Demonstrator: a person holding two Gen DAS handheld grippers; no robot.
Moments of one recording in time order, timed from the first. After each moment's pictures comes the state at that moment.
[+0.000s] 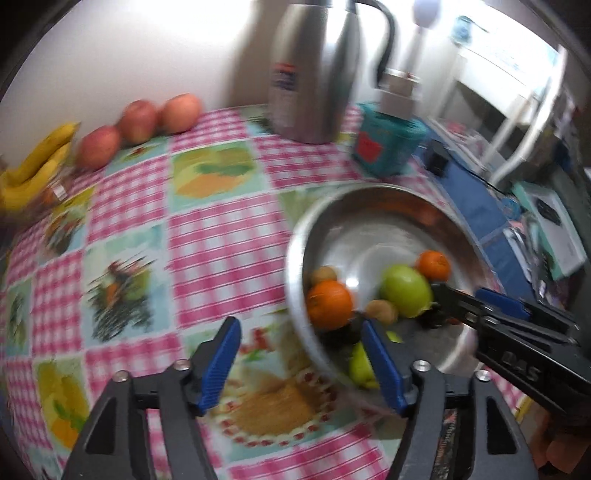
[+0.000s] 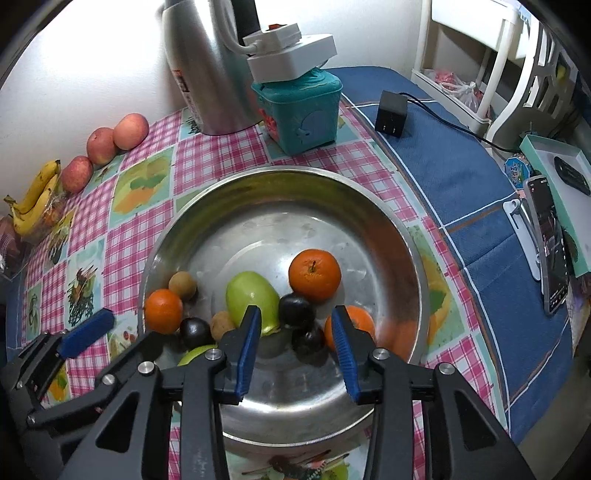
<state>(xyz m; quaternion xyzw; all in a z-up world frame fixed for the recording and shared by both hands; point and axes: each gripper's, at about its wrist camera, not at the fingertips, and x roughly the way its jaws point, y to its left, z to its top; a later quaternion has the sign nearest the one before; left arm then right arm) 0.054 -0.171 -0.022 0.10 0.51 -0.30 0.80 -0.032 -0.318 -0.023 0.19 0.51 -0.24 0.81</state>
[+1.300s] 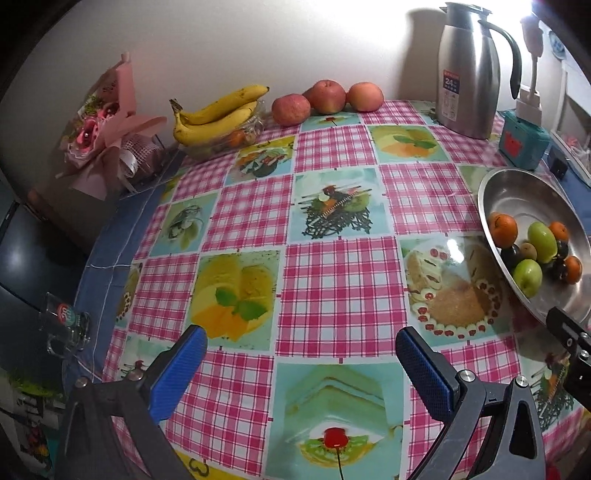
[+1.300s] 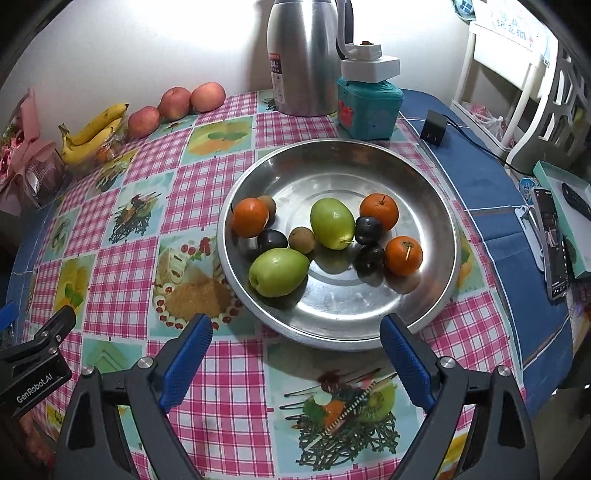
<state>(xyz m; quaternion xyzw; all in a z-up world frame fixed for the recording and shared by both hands) -0.002 -0.041 -0.004 0.16 0.49 -0.06 0.86 -0.077 -0.228 -0.021 0.12 0.50 -0.18 0.84</state>
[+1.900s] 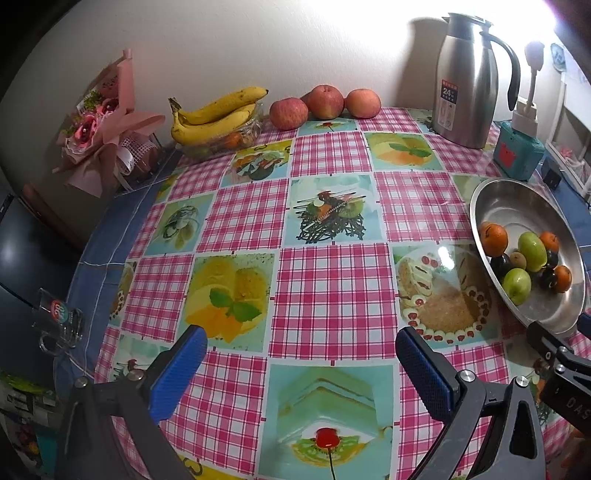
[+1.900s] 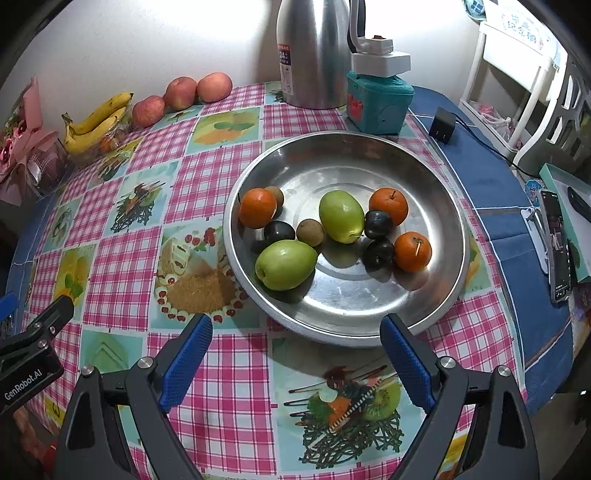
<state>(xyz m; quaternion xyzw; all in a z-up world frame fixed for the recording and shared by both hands) -0.002 -0.038 0.002 0.14 0.48 -0.07 0.86 -0.074 -0.225 -0.026 0.11 0.51 -0.17 0.84</state>
